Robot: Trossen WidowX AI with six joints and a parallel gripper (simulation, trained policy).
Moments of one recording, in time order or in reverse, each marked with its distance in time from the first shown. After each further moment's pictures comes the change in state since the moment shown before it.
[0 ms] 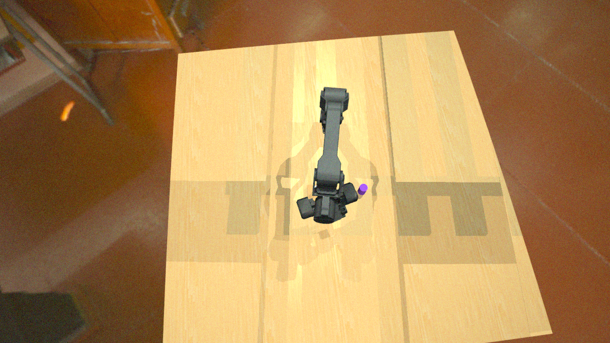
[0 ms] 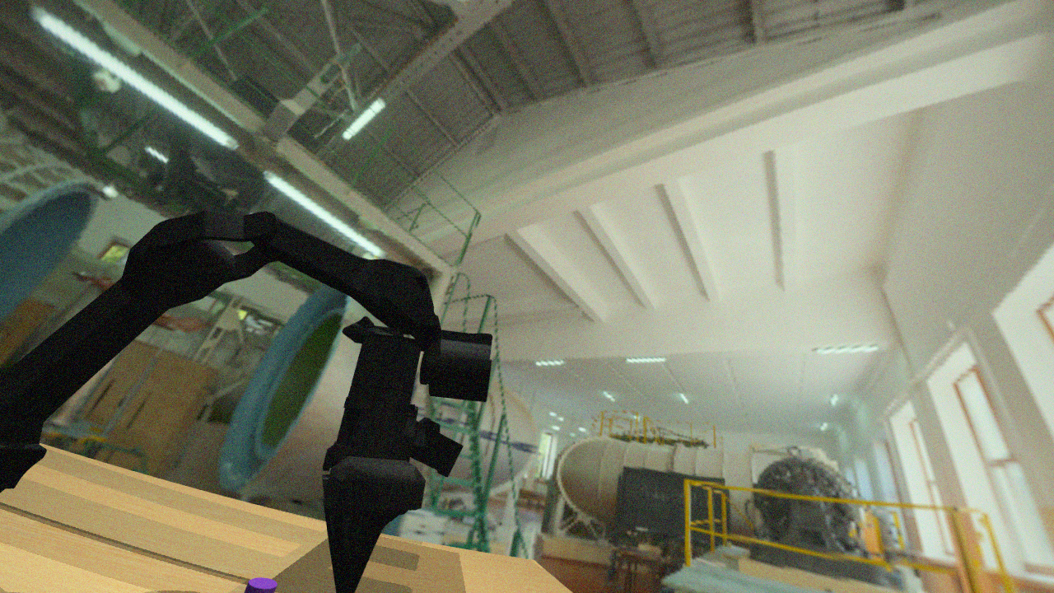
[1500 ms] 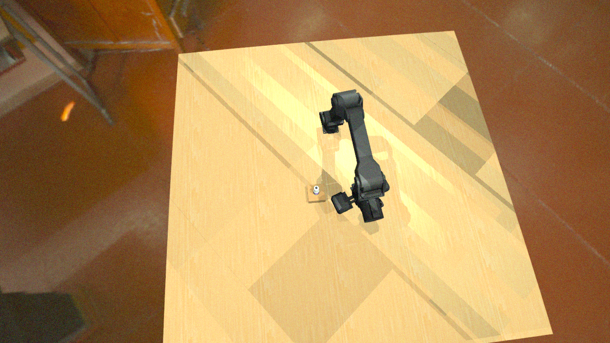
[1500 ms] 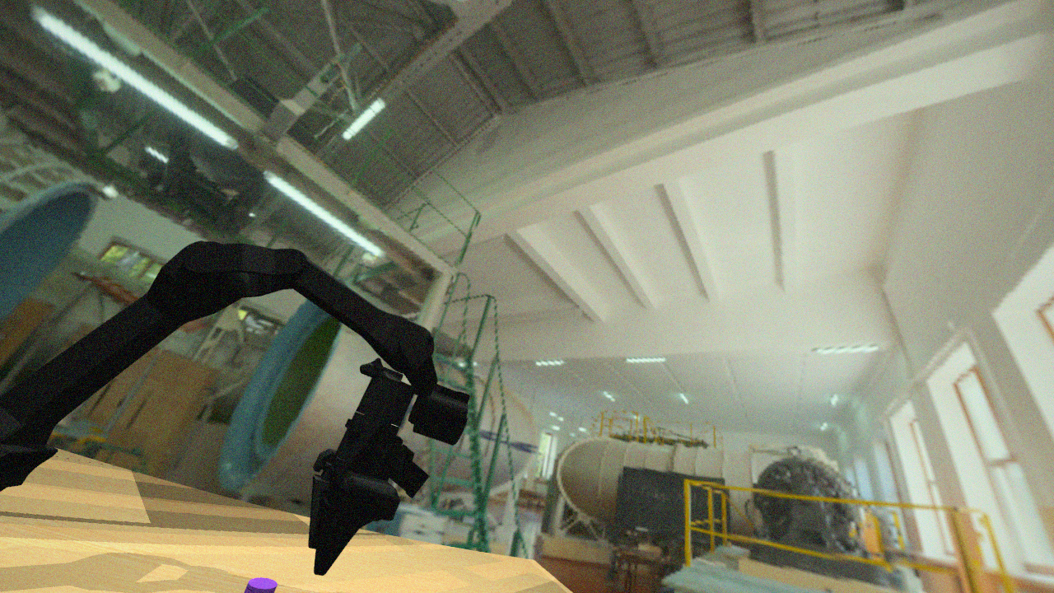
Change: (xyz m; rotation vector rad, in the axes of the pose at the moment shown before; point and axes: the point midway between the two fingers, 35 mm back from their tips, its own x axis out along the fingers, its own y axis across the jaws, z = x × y) arm 0.024 0.113 -0.007 -0.109 0.208 0.049
